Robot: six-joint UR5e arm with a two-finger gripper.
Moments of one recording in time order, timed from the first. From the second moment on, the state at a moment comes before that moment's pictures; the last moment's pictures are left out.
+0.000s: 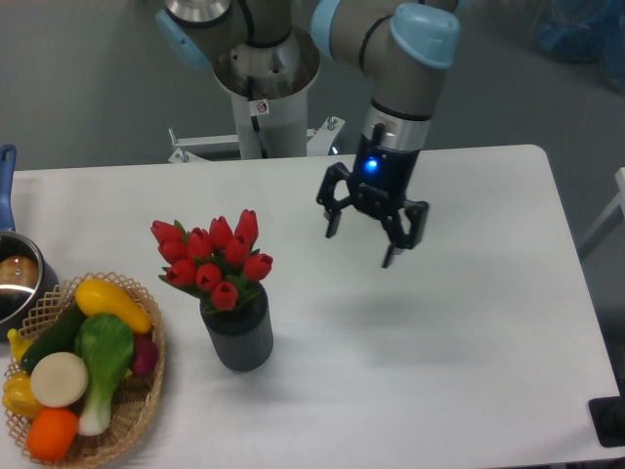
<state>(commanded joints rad) 2.68 -1.63 -1.96 -0.89 0.93 1.44</state>
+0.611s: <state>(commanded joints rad) 2.68 -1.63 -2.06 -0.89 0.63 1.48</state>
